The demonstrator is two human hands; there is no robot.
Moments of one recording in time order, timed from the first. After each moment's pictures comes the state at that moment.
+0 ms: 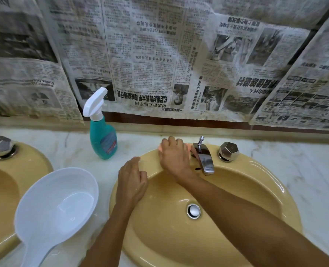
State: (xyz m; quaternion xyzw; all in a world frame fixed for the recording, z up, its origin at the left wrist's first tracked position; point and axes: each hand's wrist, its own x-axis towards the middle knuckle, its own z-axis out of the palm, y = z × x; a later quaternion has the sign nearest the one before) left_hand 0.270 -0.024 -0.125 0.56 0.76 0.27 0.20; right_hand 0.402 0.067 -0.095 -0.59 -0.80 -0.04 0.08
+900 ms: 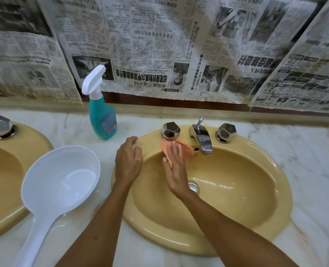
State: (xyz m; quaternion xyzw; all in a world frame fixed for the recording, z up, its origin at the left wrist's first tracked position) left_hand 0.267 -0.030 -0.115 0.49 0.74 0.40 0.24; right_hand 0.426 -0.026 -0.164 -0.56 -0.69 0.32 0.33
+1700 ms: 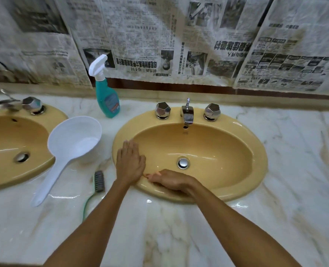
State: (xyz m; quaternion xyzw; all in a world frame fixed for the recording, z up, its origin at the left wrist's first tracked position) left_hand 0.313 -0.137 -0.129 0.62 0.76 0.10 0.15; right_hand 0.497 -0.142 -0.082 -0.47 -0.65 0.60 -0.08
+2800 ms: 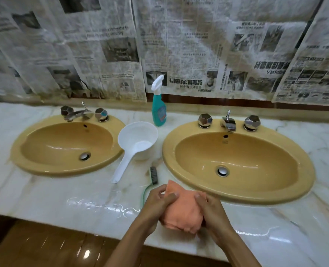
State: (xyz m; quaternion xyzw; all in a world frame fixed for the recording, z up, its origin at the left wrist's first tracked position) left_hand 0.286 -0.319 -0.071 0.32 0.62 0.46 0.55; right_hand 0.457 -0.289 -0.078 -0.54 -0.40 0.67 0.33
